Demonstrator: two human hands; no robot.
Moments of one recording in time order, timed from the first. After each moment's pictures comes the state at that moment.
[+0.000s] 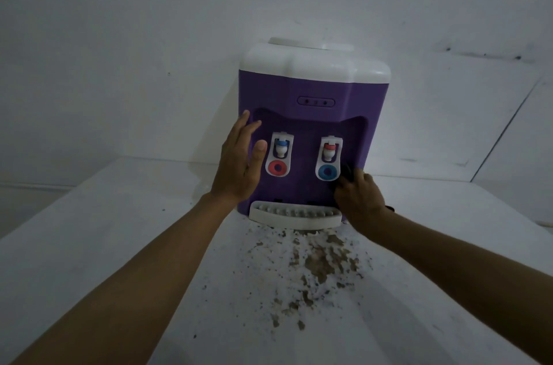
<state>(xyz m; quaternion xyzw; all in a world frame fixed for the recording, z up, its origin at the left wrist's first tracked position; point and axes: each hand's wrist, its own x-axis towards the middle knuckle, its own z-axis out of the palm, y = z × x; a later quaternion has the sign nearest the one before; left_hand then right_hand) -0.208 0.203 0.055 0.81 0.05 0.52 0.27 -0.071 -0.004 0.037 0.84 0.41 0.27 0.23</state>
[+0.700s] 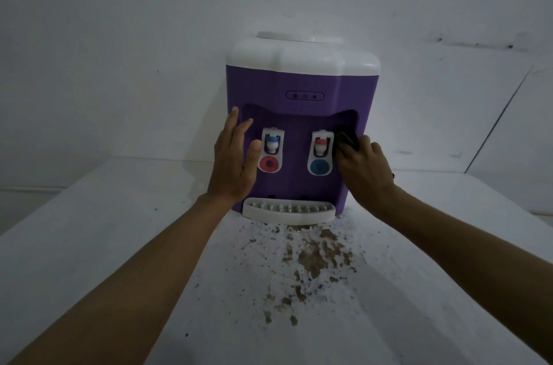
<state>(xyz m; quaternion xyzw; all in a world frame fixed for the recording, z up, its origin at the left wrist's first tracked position) -0.201 0.197 0.048 0.81 0.07 0.53 0.24 -0.060 -0.016 0.074 0.78 0.42 0.45 0.05</state>
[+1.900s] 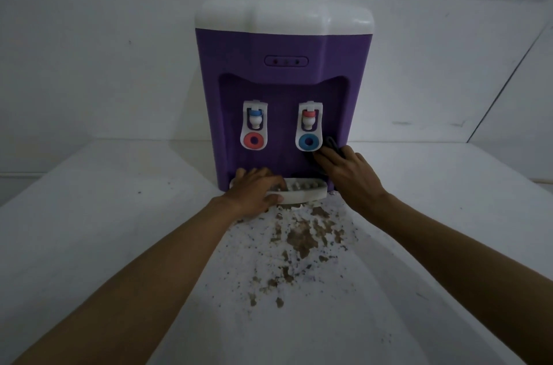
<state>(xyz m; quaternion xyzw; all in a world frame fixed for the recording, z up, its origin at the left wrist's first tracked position) -0.170 0.172 -0.023 0.99 0.07 0.10 0.10 -0.039 -0.030 0.006 0.76 0.55 0.34 -0.06</state>
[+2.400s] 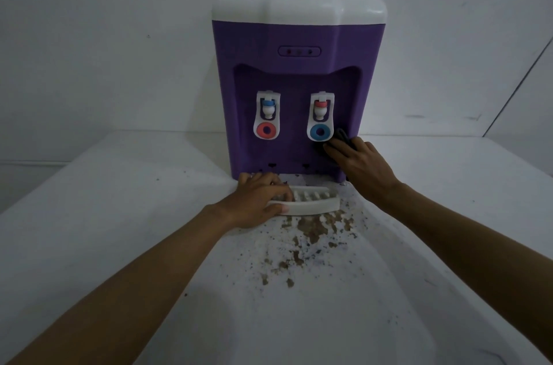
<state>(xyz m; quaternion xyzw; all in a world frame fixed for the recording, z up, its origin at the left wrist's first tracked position) -0.223 0.158 -0.026 0.99 0.02 0.10 0.12 -0.034 -0.034 0.004 0.75 0.56 0.35 -0.02</state>
